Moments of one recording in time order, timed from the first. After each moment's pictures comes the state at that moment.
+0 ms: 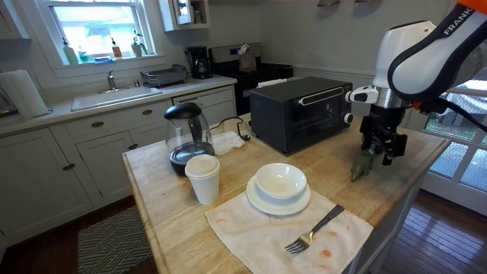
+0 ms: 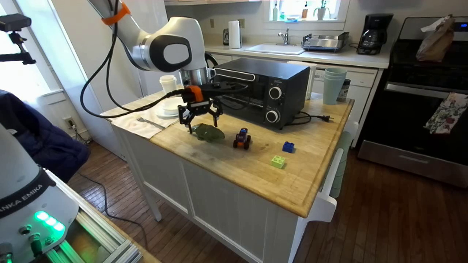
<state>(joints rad) -0.16 0.17 -0.13 -2.47 -0.12 2.65 -1.14</state>
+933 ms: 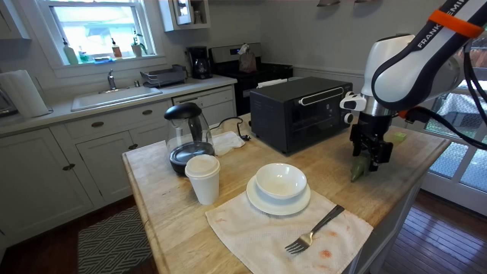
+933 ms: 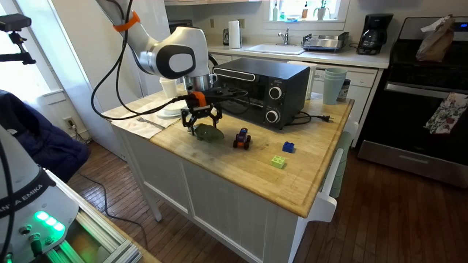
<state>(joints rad) -0.20 0.27 -0.06 -2.41 -0.04 2.67 -1.19</state>
